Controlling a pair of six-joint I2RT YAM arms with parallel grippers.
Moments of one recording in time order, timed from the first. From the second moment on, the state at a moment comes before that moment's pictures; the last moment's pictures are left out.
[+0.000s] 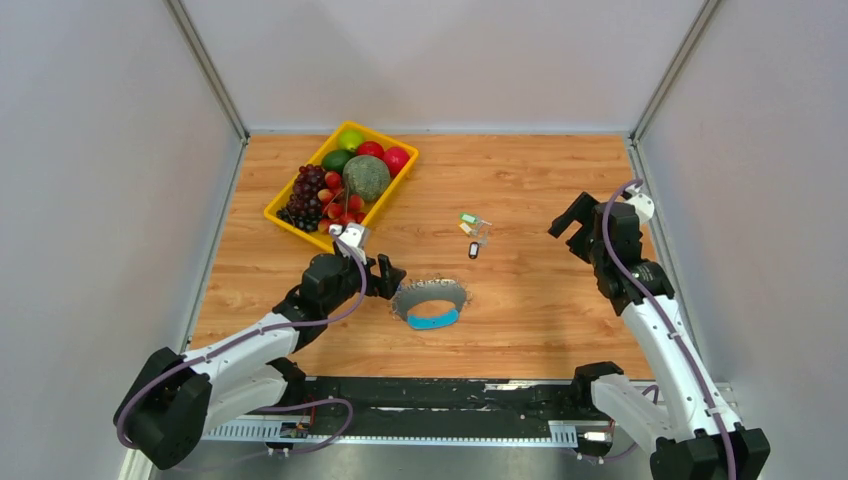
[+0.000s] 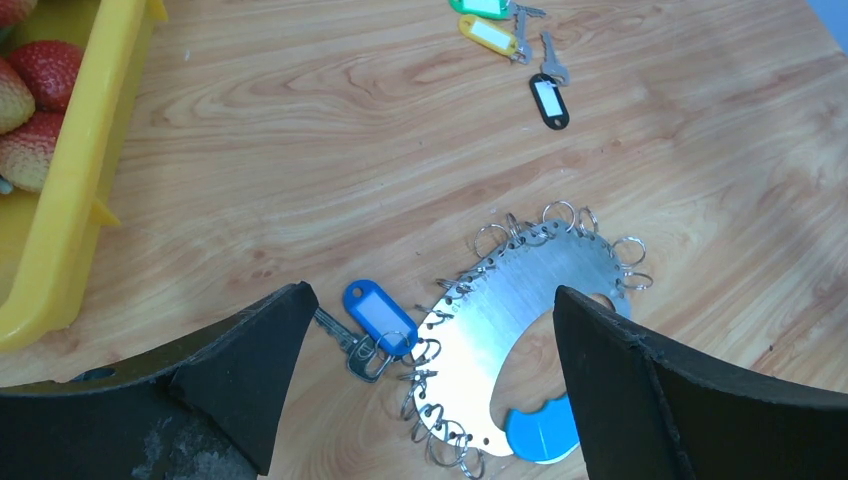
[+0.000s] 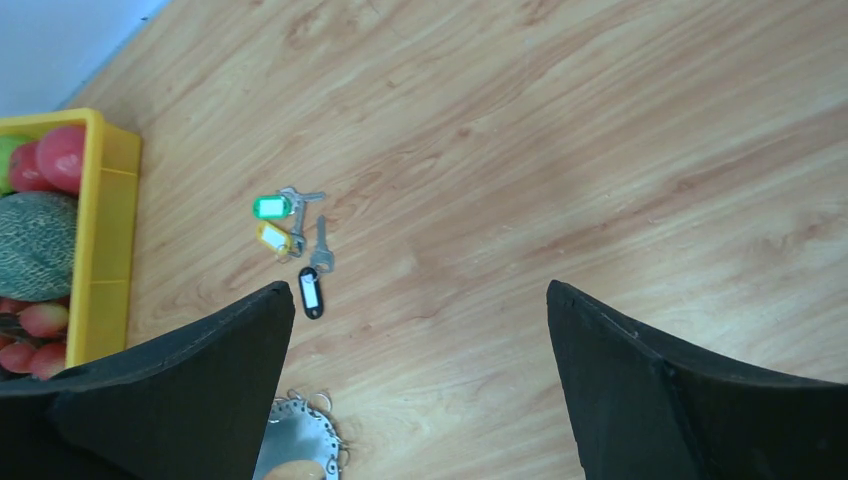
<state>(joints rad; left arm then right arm) -0.59 1.00 0.31 0.39 0.05 -0.32 0.16 0.89 0.86 -0.52 0.24 0.67</state>
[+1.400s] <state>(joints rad) -0.59 0.83 0.27 0.37 -0.16 -0.33 0.89 1.55 1.01 -0.21 0.14 0.41</state>
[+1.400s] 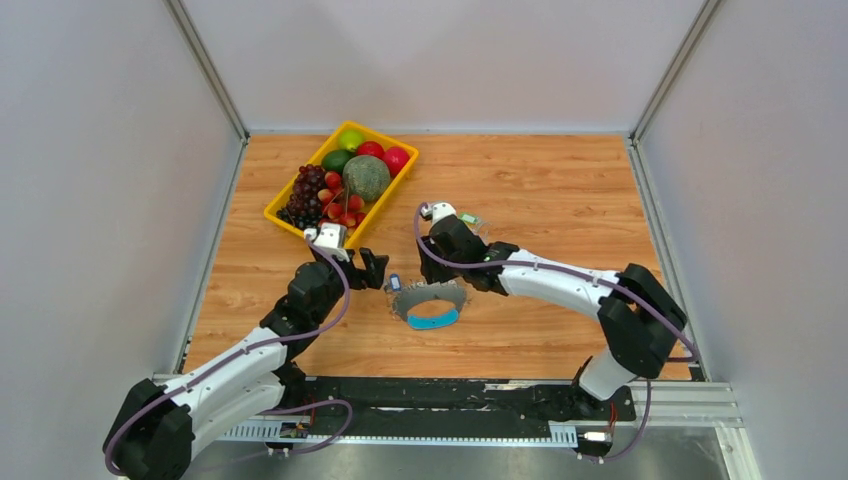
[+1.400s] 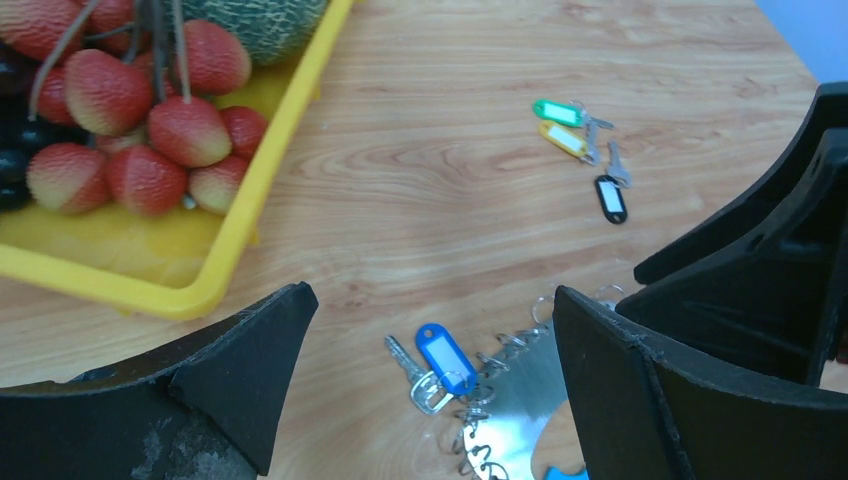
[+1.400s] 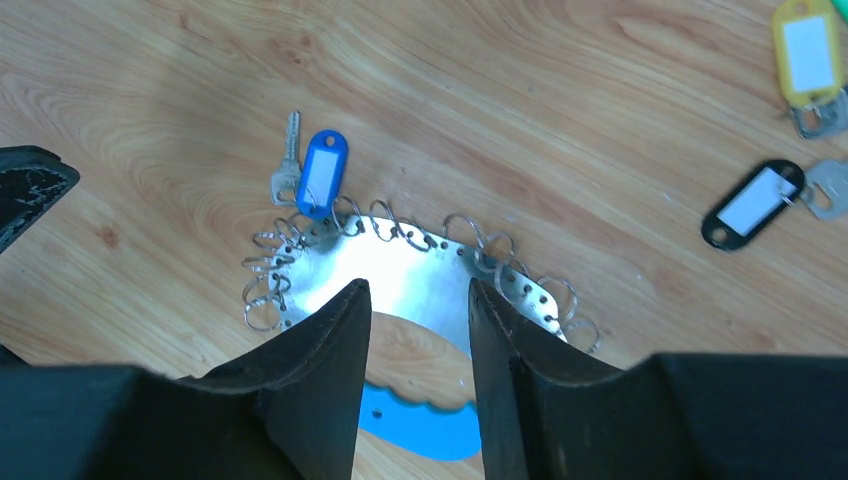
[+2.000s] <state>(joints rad) -0.59 0.80 0.26 0.32 -0.30 -0.35 0.94 1.80 1.14 -0.18 0.11 0.36</state>
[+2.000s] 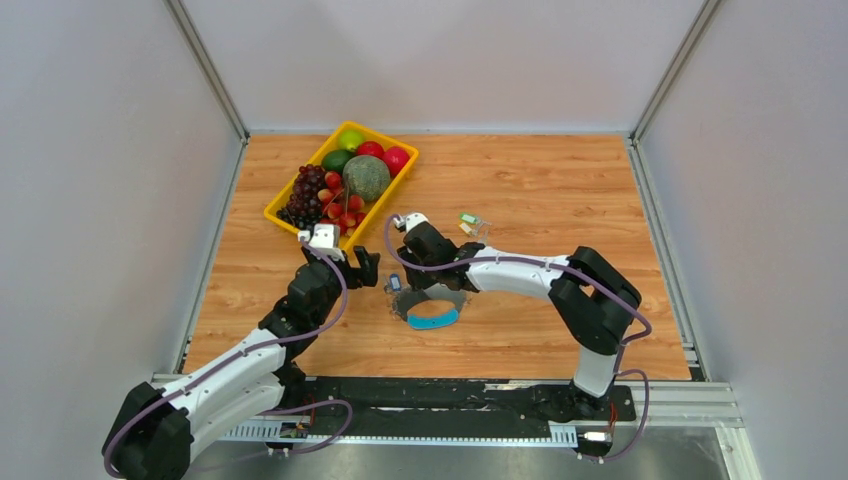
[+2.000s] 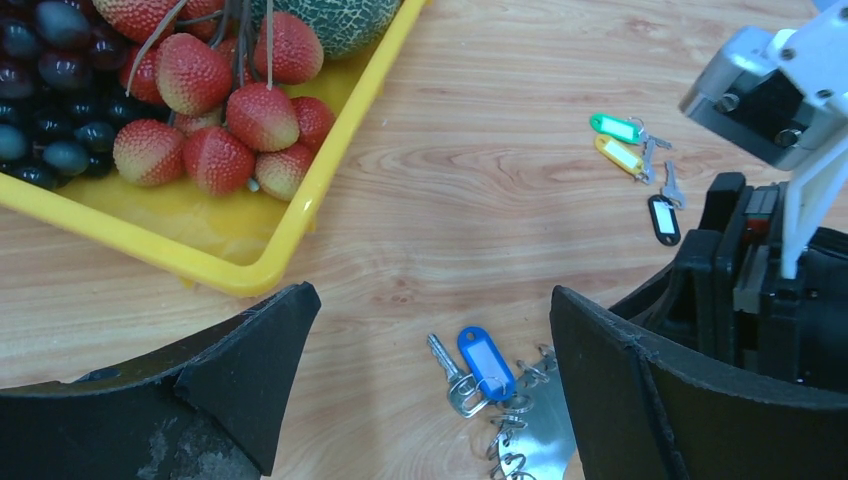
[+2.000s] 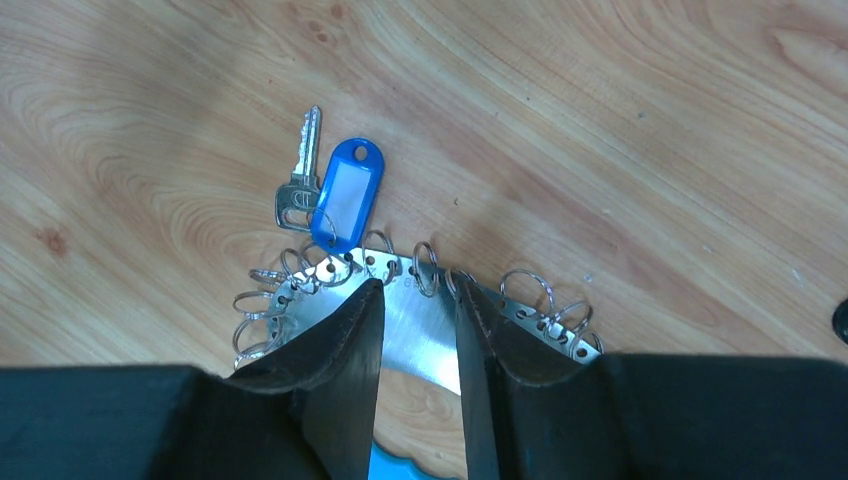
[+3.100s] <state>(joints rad) -0.59 0.85 0.25 0.42 -0.09 -0.33 0.97 1.34 0.88 -0.11 0.14 0.27</state>
